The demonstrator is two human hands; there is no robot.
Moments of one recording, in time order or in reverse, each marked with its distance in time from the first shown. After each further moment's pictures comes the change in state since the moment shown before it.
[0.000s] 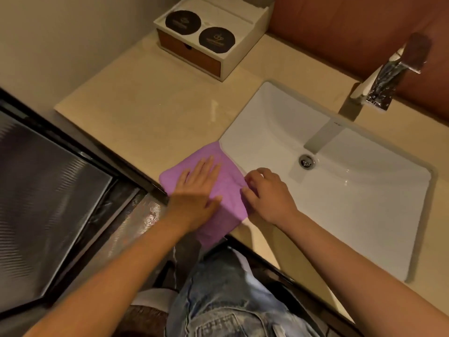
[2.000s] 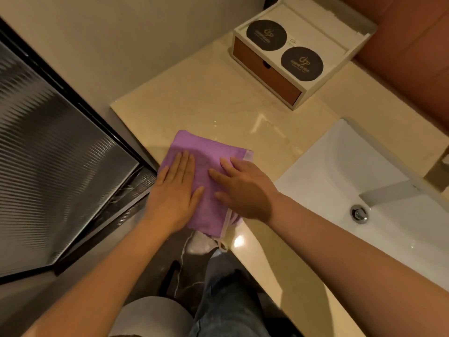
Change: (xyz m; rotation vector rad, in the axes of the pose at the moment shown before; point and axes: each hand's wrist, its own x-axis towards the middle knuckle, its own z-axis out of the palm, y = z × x) left_hand 0.006 -0.130 -0.036 0.118 -0.112 -0.437; right_hand 0.141 -0.135 0.009 -0.451 -0.267 -0.610
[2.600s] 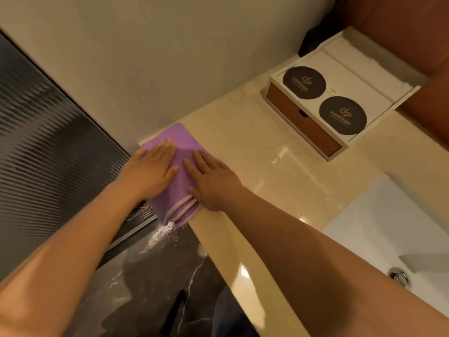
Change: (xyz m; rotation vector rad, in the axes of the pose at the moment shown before) left_hand 0.101 -0.122 -0.064 0.121 -0.174 -0.116; right_hand 0.145 -0.021 -0.038 0.038 -0.021 -0.088
